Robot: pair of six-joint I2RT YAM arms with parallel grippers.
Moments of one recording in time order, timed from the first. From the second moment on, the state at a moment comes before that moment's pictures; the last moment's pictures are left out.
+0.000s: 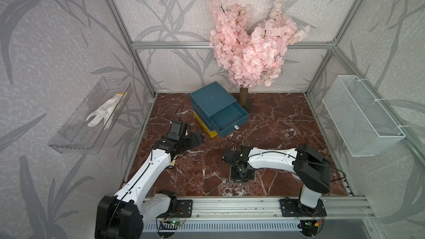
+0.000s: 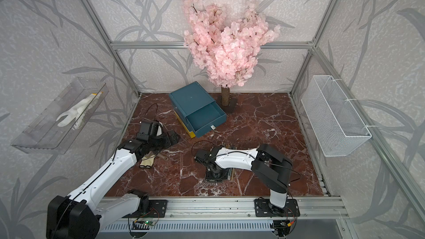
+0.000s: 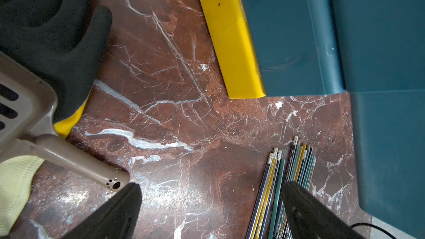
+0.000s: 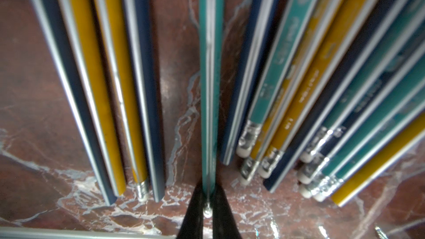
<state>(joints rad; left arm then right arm) -0.25 1.10 0.78 -0.60 0.16 -0.67 1.11 1.81 1.10 -0.86 -0.13 1.13</state>
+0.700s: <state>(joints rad) -0.25 1.12 0.79 -0.60 0.14 -0.67 1.11 1.62 1.07 -0.85 -0.13 1.13</state>
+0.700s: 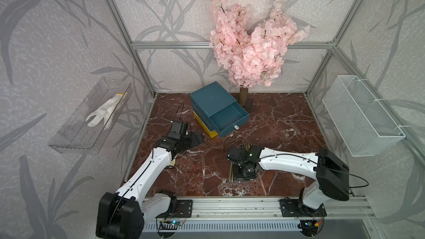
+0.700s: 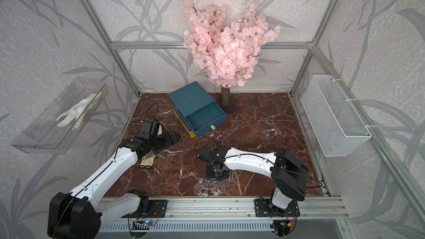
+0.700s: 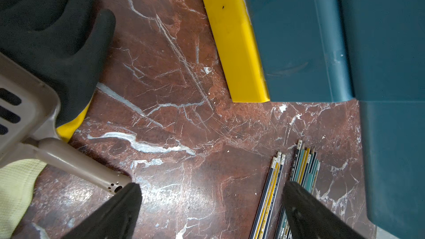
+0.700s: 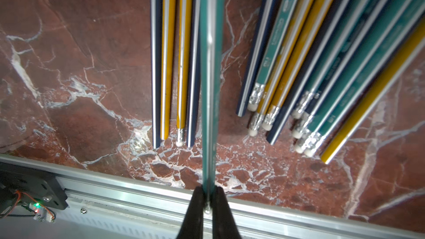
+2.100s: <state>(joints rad) -0.22 1.46 1.37 -0.67 0.04 -0.58 0.83 1.38 1.39 -0.88 -0.21 1.07</state>
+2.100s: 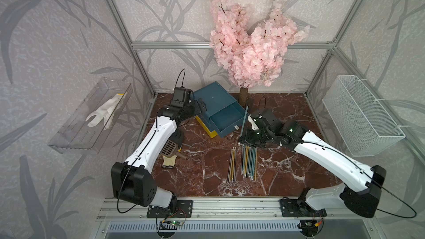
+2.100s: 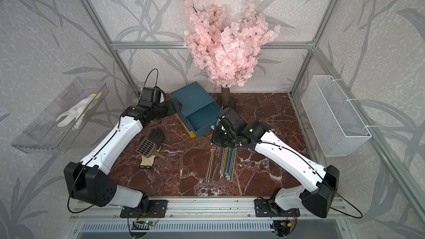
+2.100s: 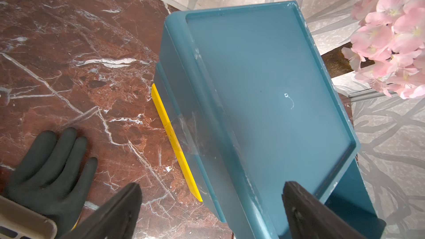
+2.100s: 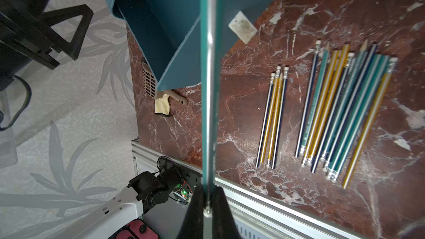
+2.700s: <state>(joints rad) -0.21 1.46 1.37 -0.68 0.05 -0.58 0.76 1.55 1.40 -0.54 -0.34 1.23</state>
